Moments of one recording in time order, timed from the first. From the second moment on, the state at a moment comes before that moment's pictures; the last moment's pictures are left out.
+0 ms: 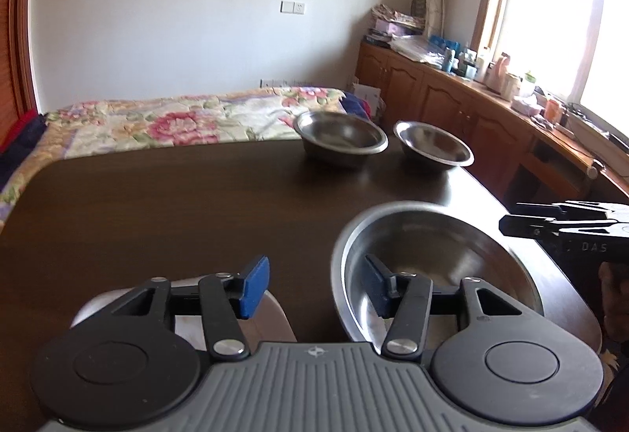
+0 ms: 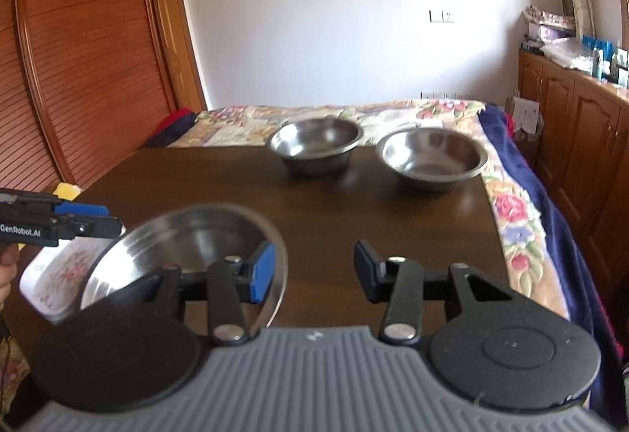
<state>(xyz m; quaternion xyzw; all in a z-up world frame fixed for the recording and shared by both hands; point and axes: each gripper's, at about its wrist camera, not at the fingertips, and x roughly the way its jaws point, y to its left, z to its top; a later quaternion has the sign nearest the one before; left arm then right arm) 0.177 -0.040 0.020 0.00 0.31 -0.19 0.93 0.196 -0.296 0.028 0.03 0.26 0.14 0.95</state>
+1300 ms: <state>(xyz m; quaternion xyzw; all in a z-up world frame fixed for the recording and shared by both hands) 0.321 -0.106 0.036 0.04 0.32 -0.17 0.93 0.348 -0.284 0.037 -0.02 0.26 0.16 0.95</state>
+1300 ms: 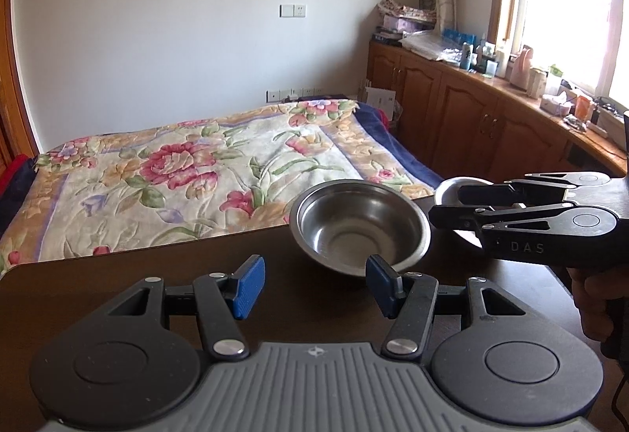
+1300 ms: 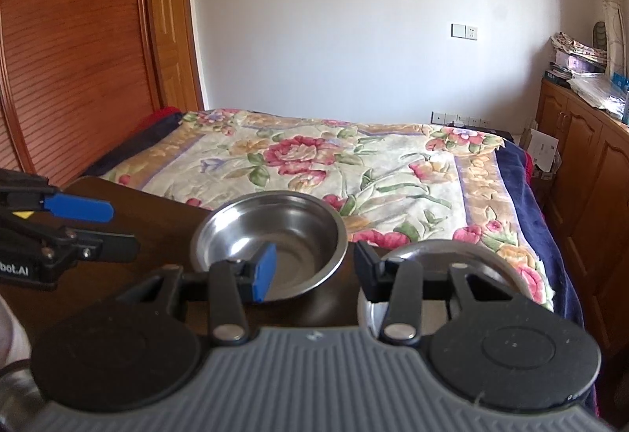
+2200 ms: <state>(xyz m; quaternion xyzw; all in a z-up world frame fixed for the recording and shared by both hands) 0.378 -0.120 0.003 0.04 0.35 -0.17 0.92 0.396 -0.267 0.020 -0.02 0.30 0.14 0.94</state>
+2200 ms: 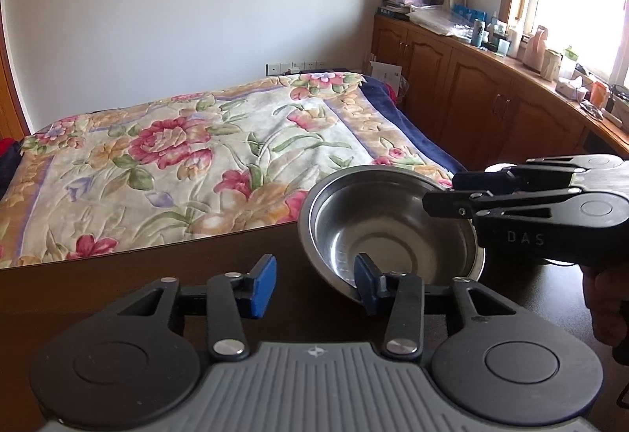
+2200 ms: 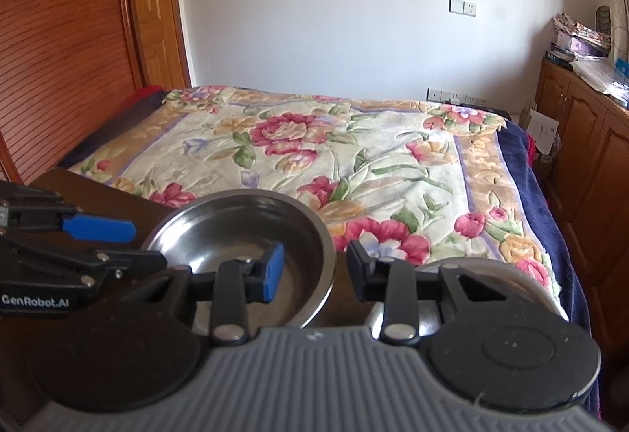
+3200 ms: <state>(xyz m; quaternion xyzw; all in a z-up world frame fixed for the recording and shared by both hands) 0.372 -0.107 0.000 0.04 0.36 -0.15 0.92 0.390 -0.257 0.013 0.01 0.33 0.17 0.93</state>
